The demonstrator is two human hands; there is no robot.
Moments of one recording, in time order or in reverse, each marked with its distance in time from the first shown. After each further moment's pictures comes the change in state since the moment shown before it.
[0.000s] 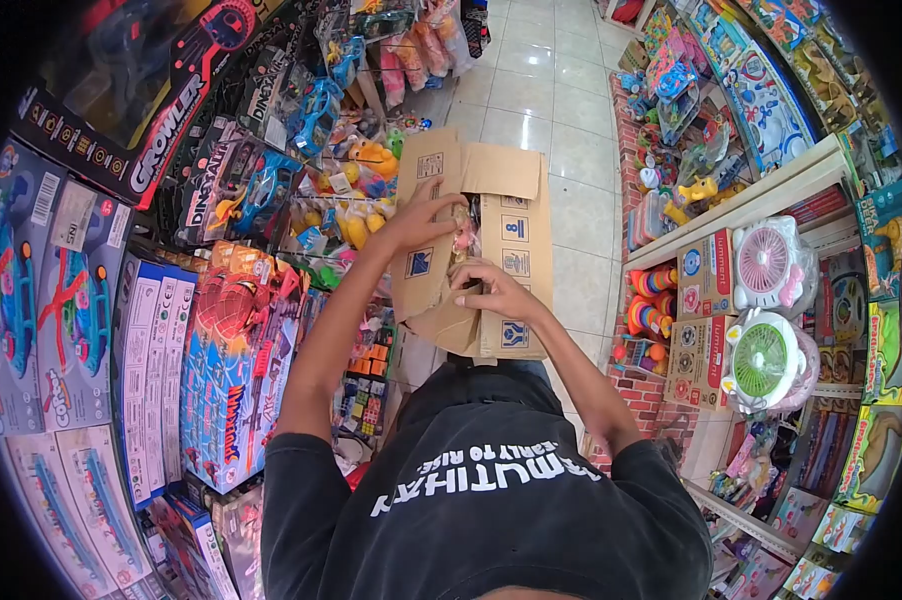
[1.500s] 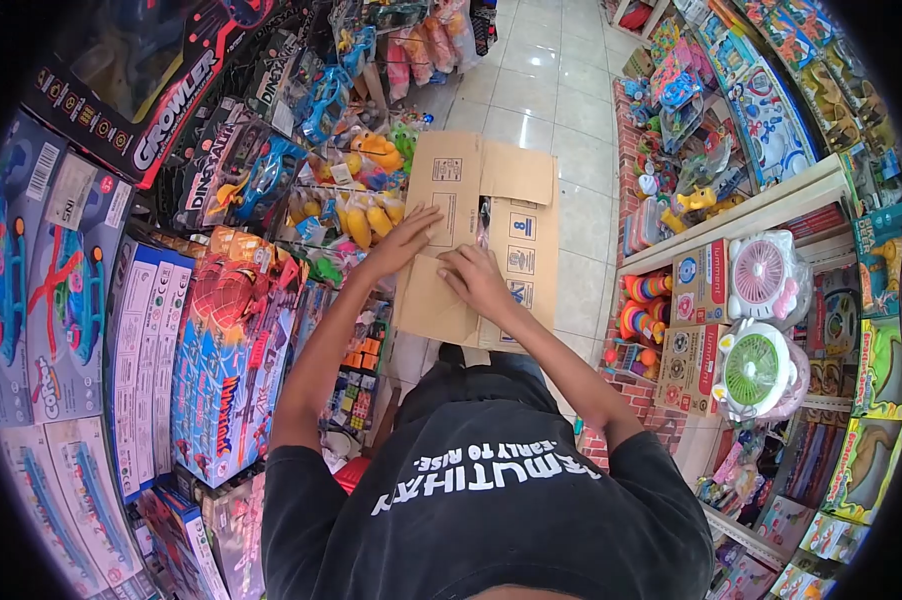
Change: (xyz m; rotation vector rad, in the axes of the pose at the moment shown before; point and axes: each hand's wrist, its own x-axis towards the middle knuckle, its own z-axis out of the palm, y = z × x) left_hand -0.051 -0.050 0.033 -0.345 0.005 0.031; right_hand 0.022 0.011 0.032 -0.646 0.275 -0.101
